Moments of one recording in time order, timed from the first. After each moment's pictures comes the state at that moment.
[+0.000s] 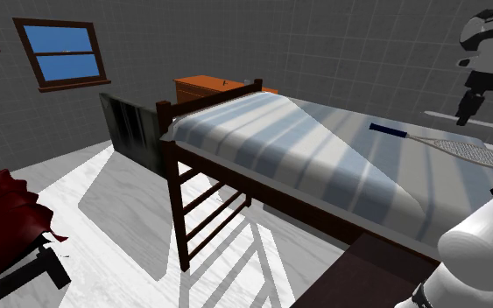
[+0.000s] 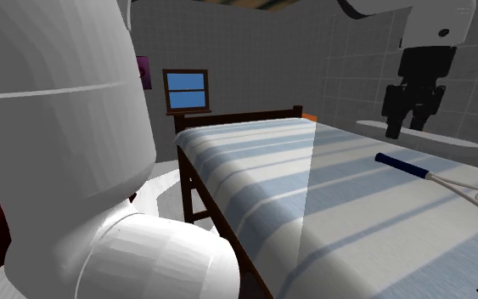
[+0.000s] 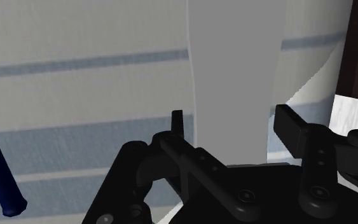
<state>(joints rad) -0.40 -0.09 -0.77 -1.77 -0.05 1.69 -1.42</state>
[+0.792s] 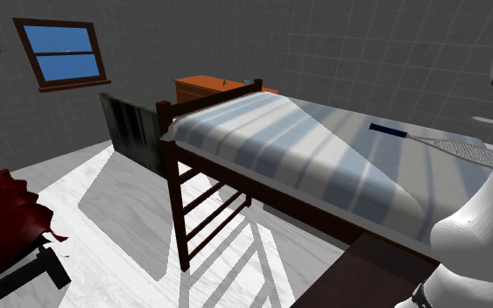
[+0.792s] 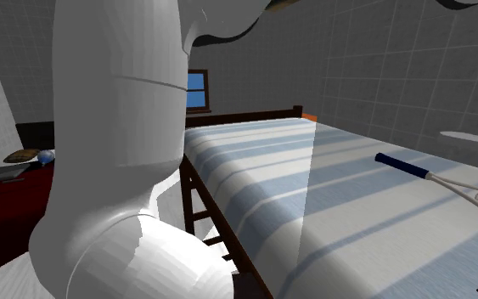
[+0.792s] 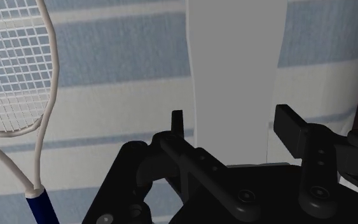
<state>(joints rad) -0.63 0.21 -0.94 -1.53 0.17 1.63 -1.83</state>
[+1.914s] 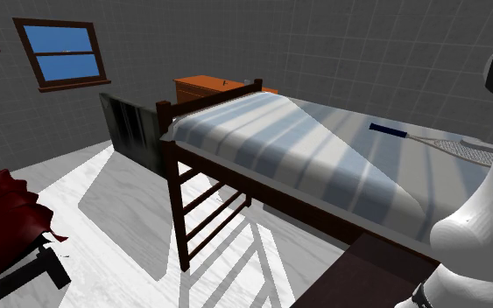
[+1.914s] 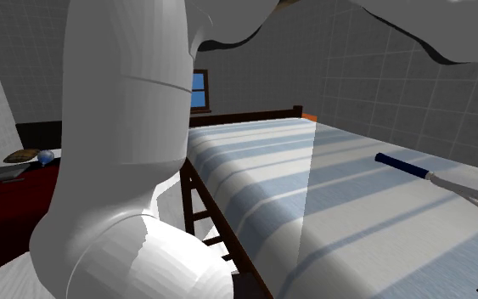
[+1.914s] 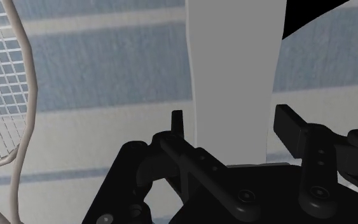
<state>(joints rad) -0.64 0.24 -0.93 -1.71 0.21 1.83 -1.87</state>
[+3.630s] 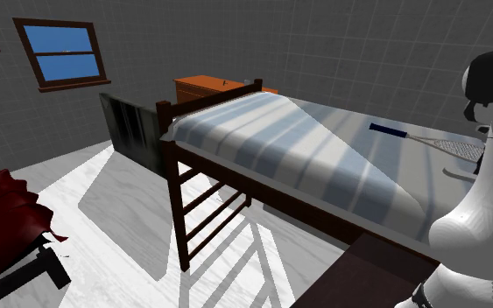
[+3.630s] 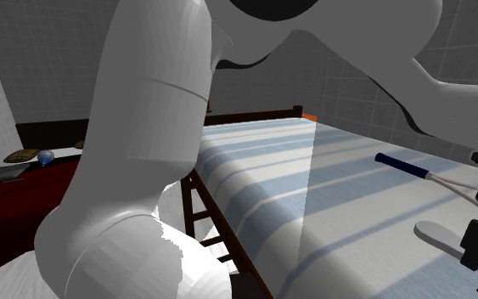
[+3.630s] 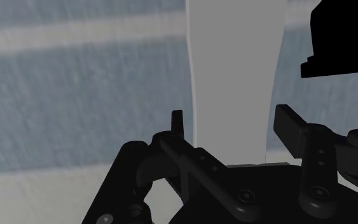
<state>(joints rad) -0.68 0.37 -0.86 -1.92 0.34 2.11 -1.96</state>
